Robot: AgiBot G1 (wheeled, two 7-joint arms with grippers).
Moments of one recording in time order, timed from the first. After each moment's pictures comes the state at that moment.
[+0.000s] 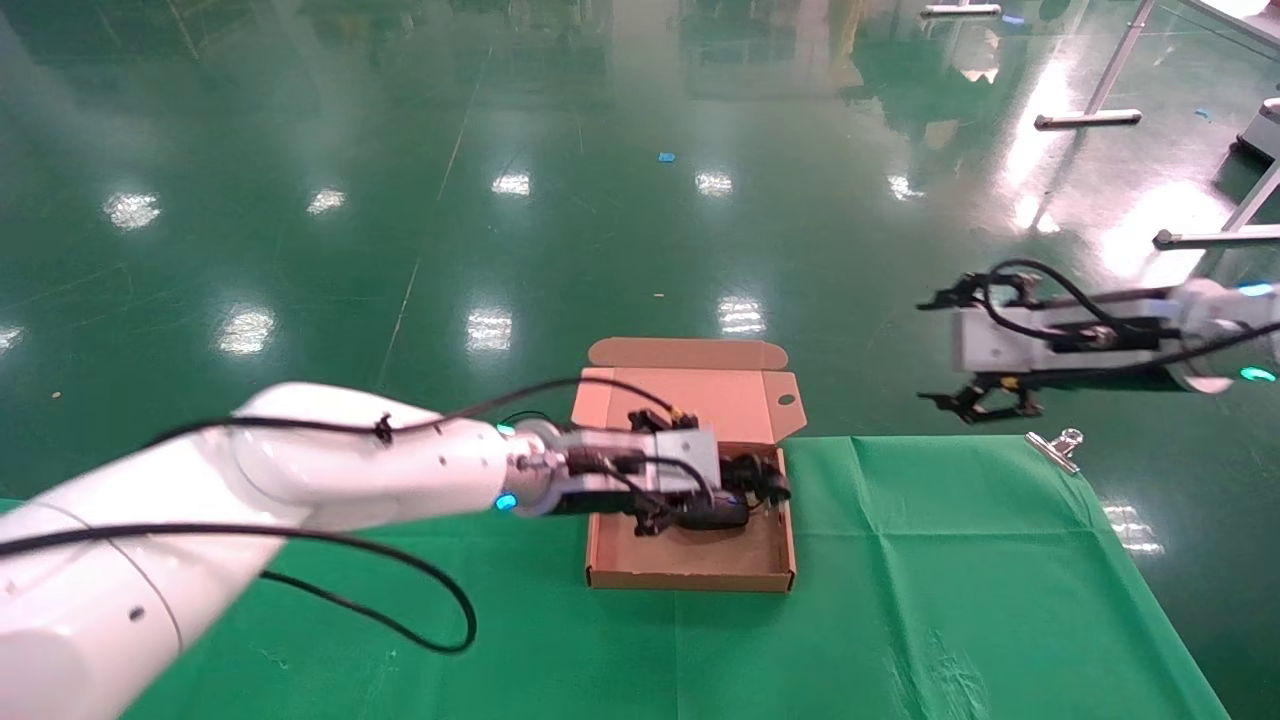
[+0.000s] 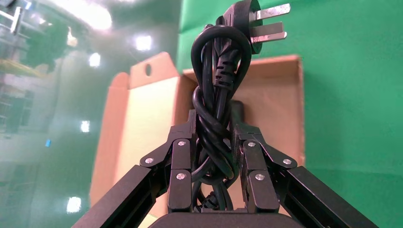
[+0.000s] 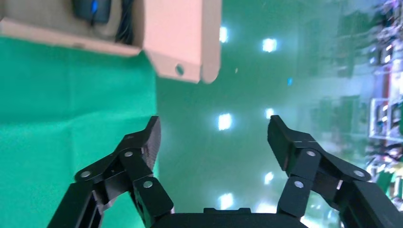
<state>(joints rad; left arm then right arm) -1.67 1.37 1.33 -0.50 1.16 0.70 0.23 1.91 -1.07 -1.15 0.06 -1.14 -1.06 -0.85</state>
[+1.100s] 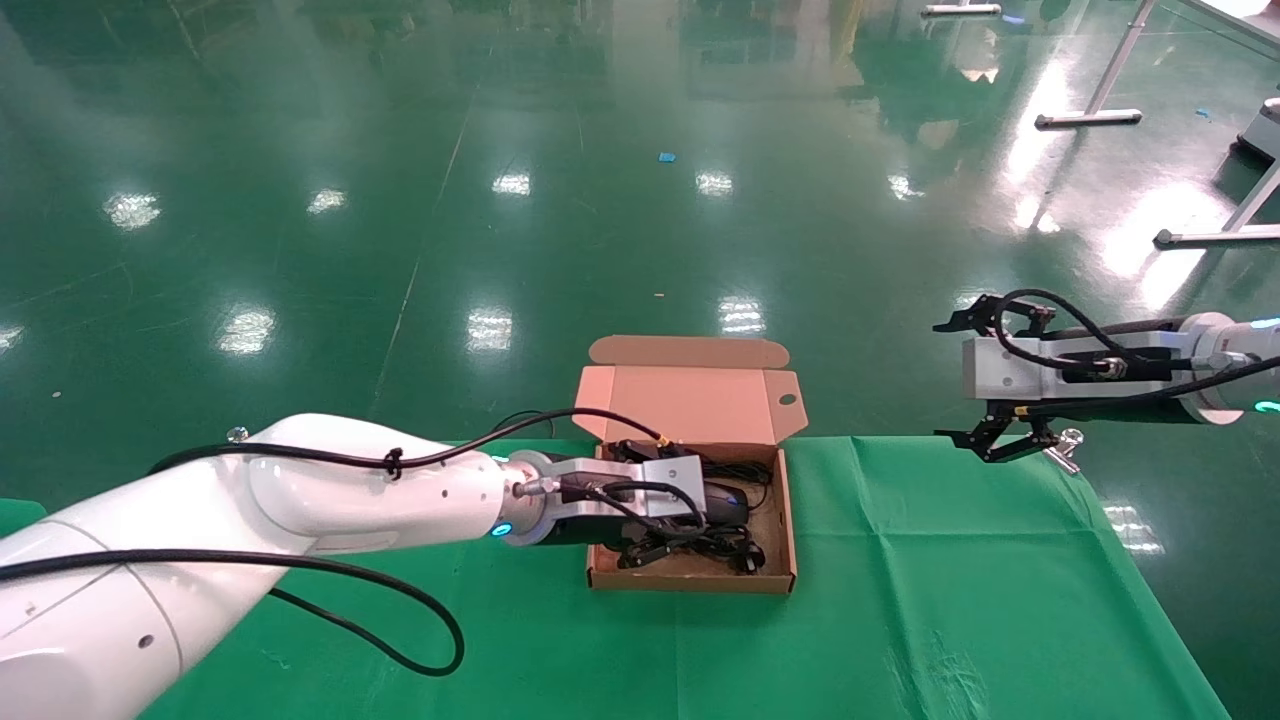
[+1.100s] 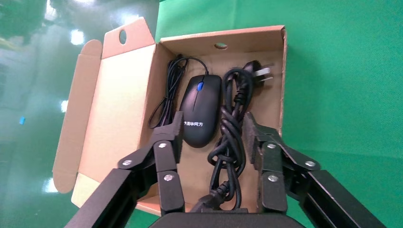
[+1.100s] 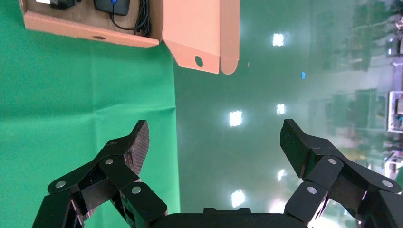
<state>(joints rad) -1.61 1.34 1.38 -0.58 1.15 0.67 0.10 1.87 -1.03 -1.11 0.09 -1.12 -1.10 -0.82</state>
